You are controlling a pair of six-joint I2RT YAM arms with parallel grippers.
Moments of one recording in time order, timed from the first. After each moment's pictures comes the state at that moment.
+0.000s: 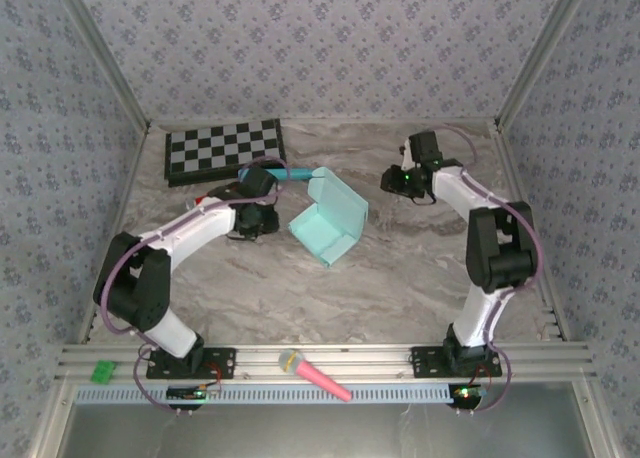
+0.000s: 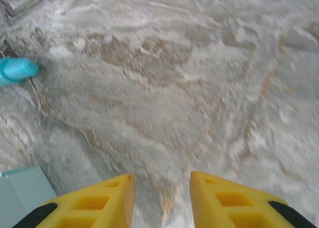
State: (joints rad) left arm -0.49 1.59 1.09 -0.66 -0.04 -0.65; right arm 0.18 1.77 1.24 -0.45 -0.24 0.35
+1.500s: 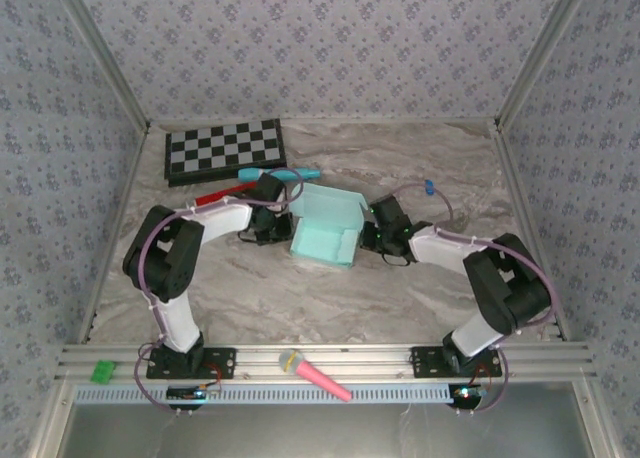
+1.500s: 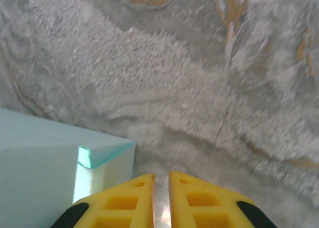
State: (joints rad) left arm -0.52 1.80 1.06 -0.45 0.23 -0.62; right arm 0.52 1.57 0.75 -0.13 -0.04 0.71
